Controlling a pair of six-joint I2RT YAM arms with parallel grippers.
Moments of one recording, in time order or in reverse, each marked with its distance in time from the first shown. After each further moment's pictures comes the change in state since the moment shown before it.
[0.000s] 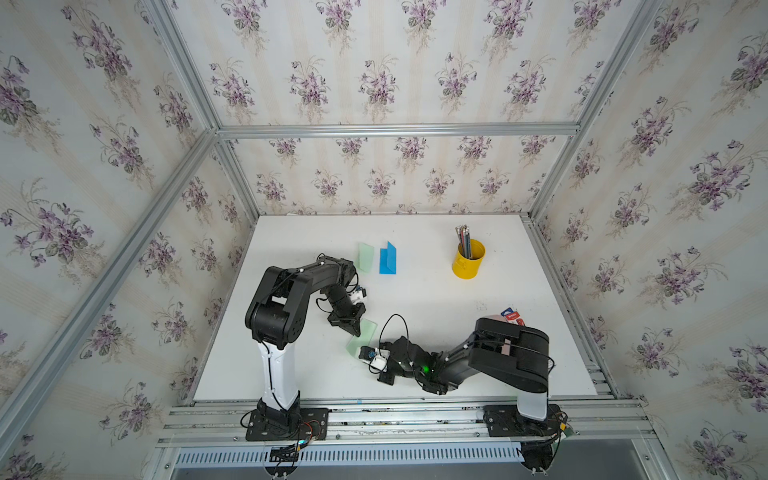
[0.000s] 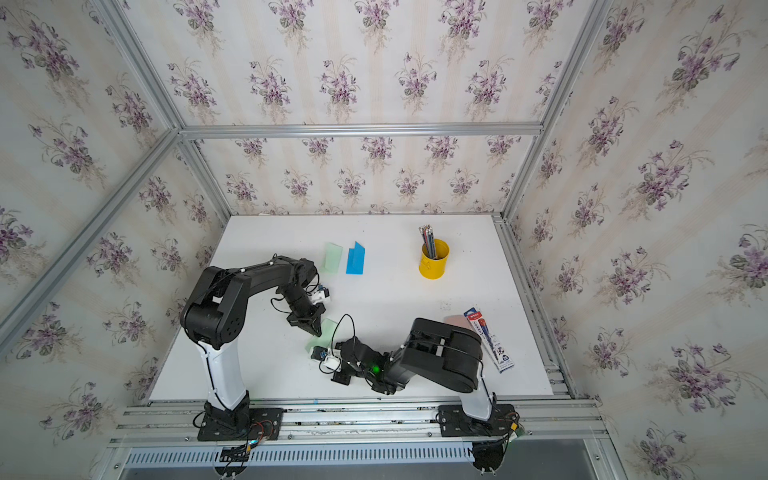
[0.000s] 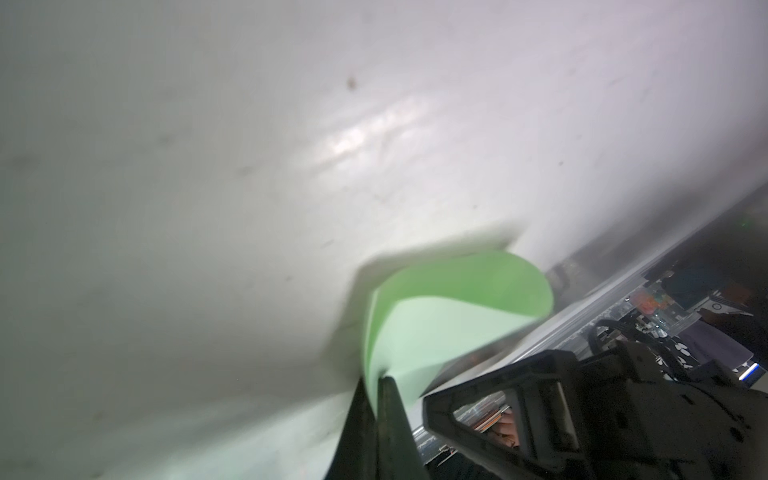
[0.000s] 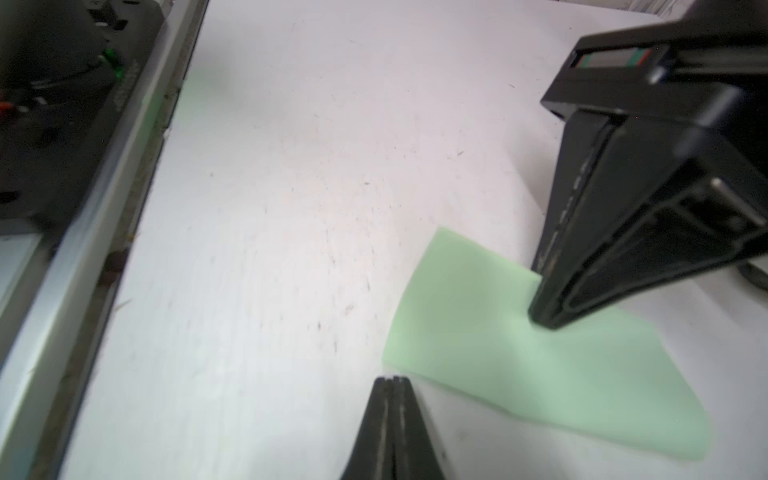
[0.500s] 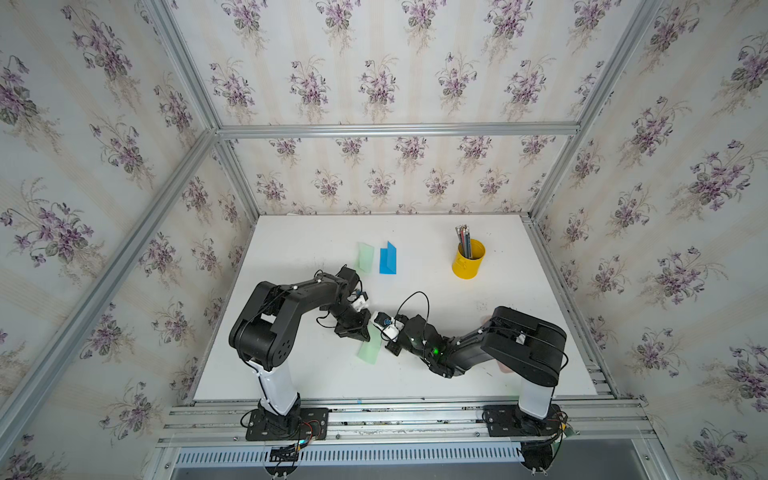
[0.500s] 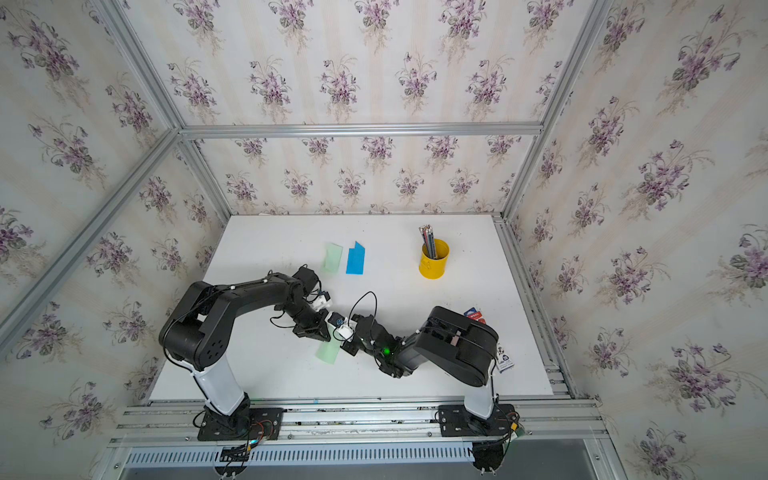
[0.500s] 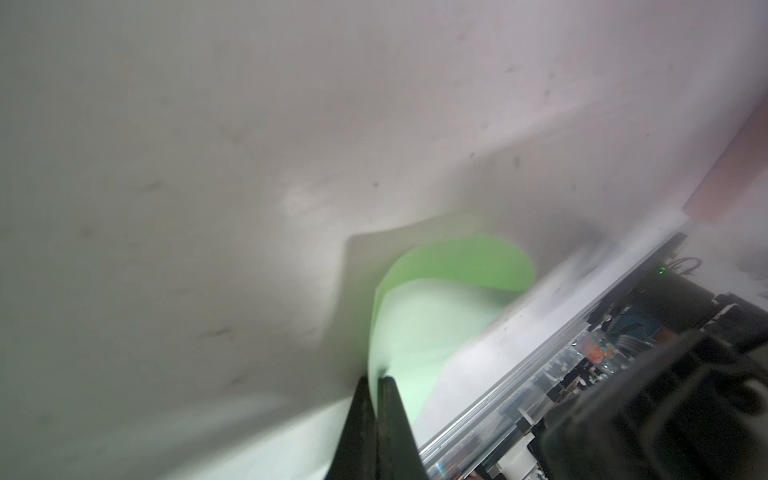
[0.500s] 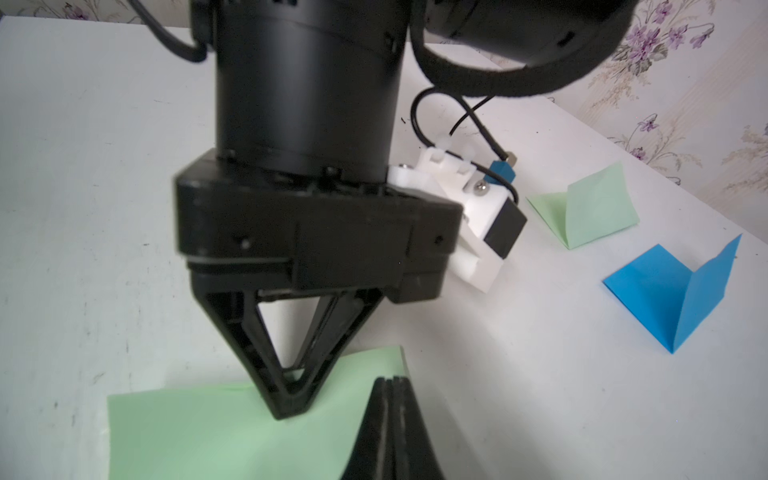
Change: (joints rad) left arm -0.072 -0.166 -0.235 0.312 0.103 -0.277; right arm -0.155 0.004 0.024 0.096 0.128 0.031
